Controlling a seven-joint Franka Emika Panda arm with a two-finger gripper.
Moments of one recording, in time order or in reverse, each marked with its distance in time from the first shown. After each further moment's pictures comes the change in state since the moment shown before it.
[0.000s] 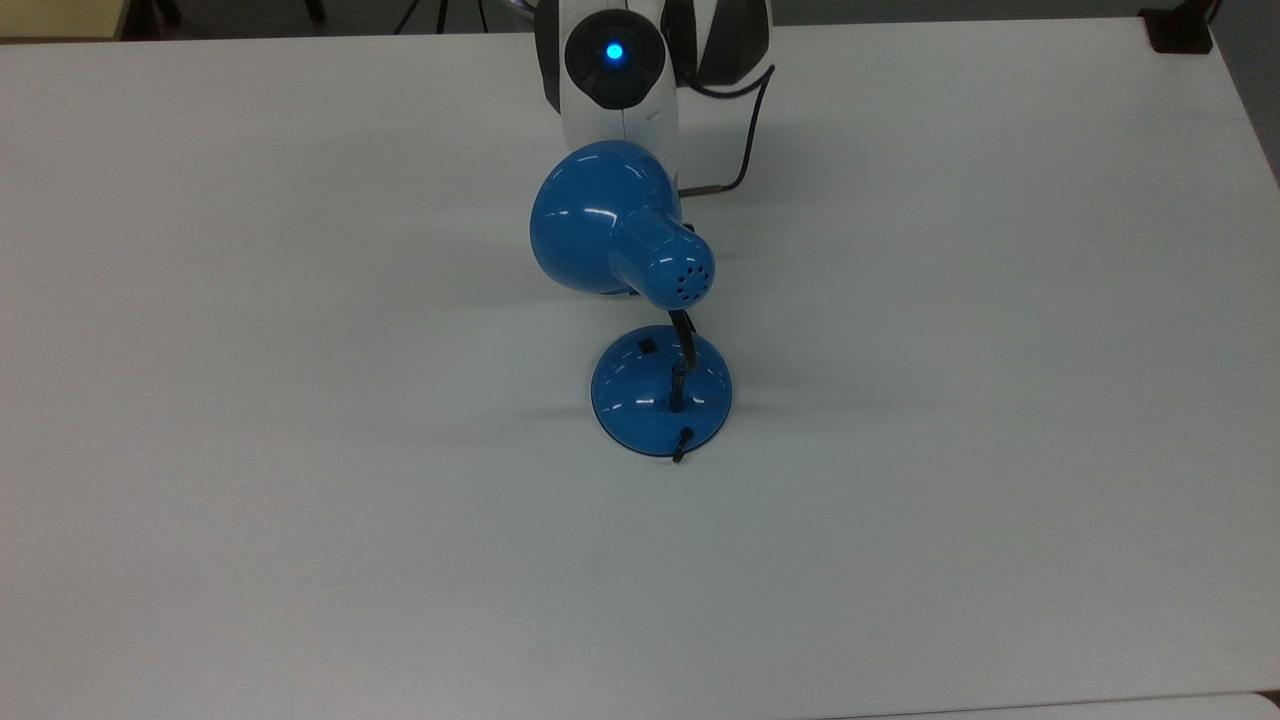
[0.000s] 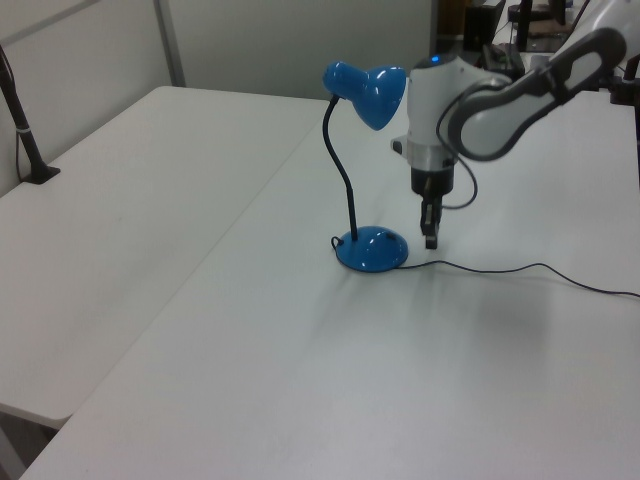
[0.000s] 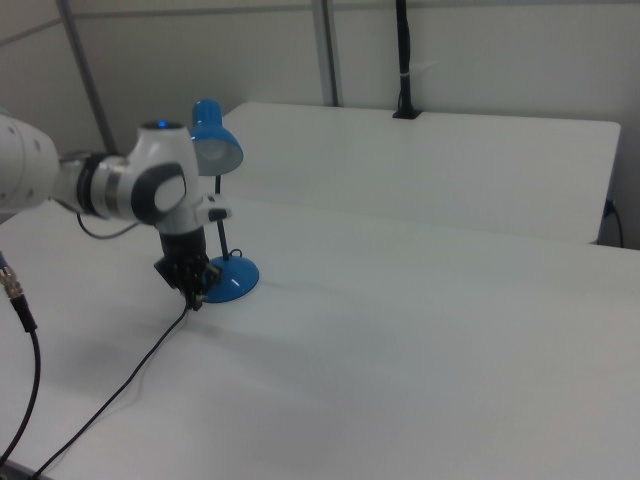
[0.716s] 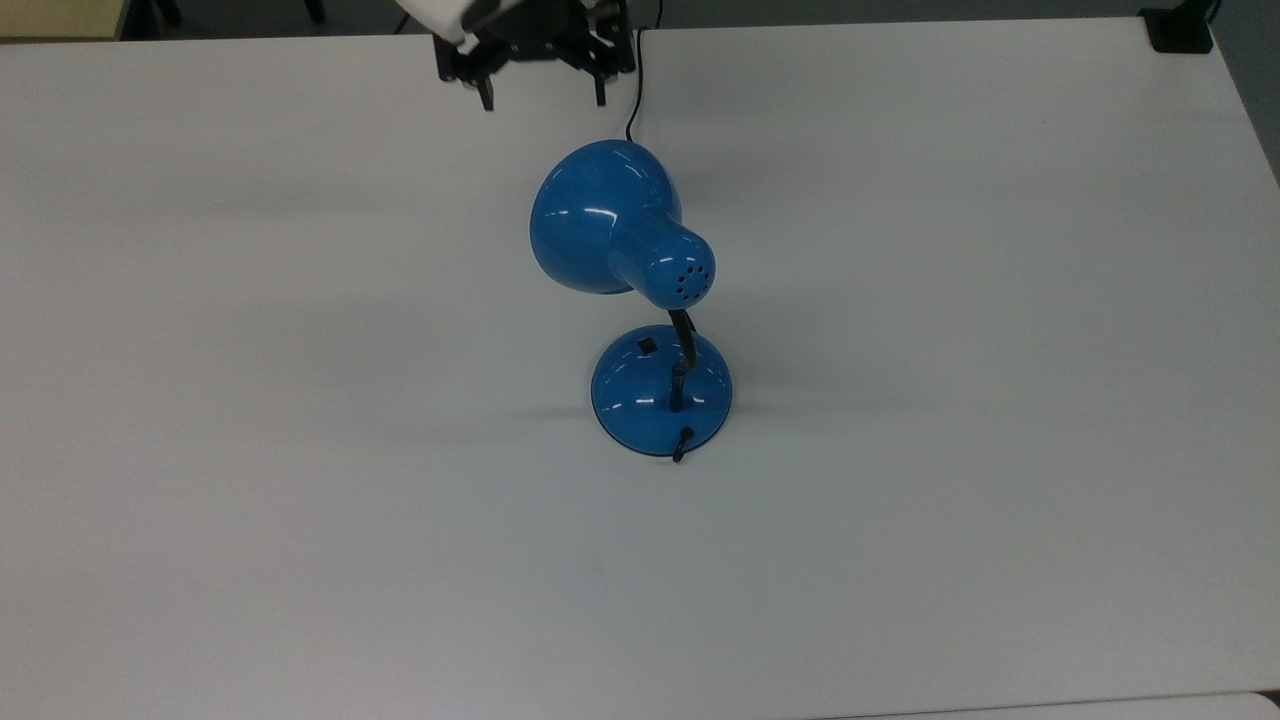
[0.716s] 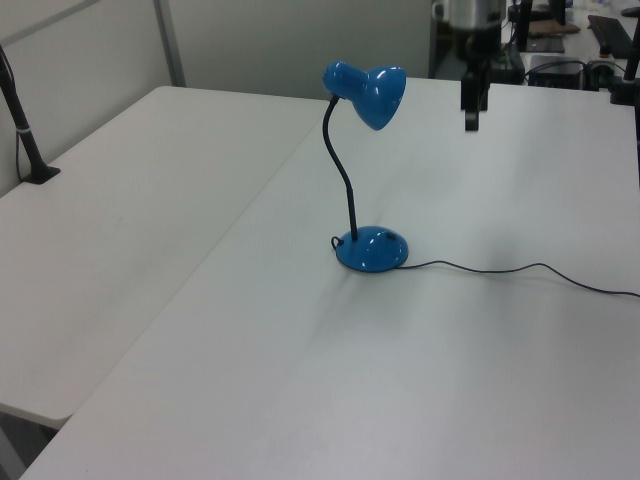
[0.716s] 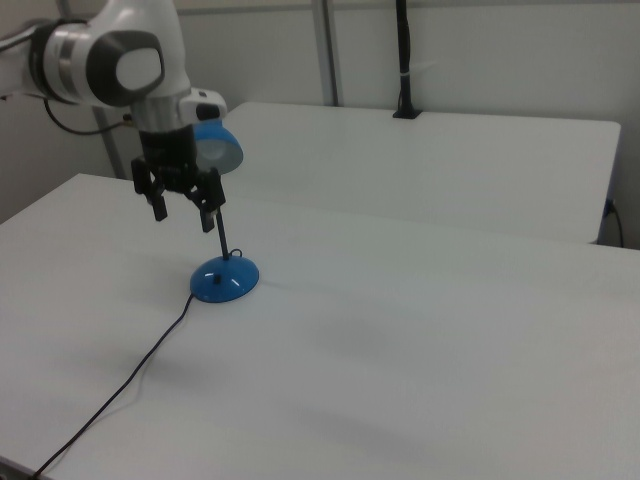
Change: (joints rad) arm -0.127 -0.289 -0.008 0.188 -0.001 -0.485 -0.002
